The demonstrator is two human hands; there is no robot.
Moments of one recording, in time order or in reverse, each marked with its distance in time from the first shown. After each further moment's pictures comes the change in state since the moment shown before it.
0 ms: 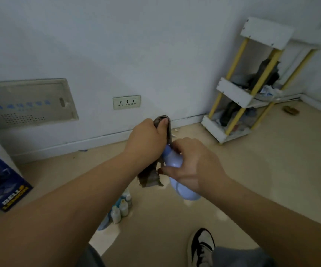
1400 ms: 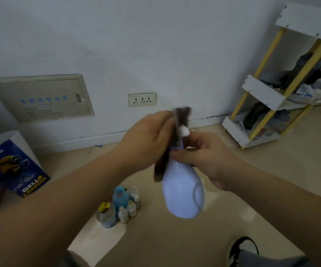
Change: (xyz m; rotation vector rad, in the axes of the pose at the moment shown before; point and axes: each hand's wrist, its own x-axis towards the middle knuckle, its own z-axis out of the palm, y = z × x) left_hand 0.003 -0.011 -0.022 -0.036 -0.034 0.436; right_hand 0.043 0.023 -0.007 1.098 -0.153 0.110
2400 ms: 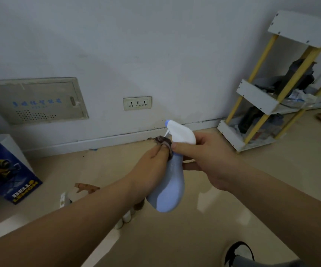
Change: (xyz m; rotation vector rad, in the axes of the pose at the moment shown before) left_hand -0.023 0.002 0.047 -0.594 -0.145 -0.529; right_hand 0.006 -0.004 -0.017 0.081 0.071 0.139
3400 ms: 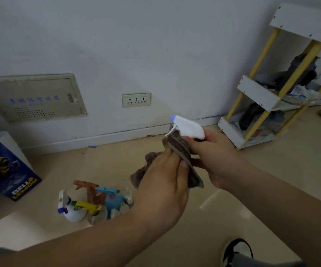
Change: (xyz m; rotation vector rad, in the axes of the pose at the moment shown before) left_hand -0.034 -0.013 0.039 0.464 0.173 0.463; right_hand 0.002 0.007 -0.007 0.119 0.145 0.030
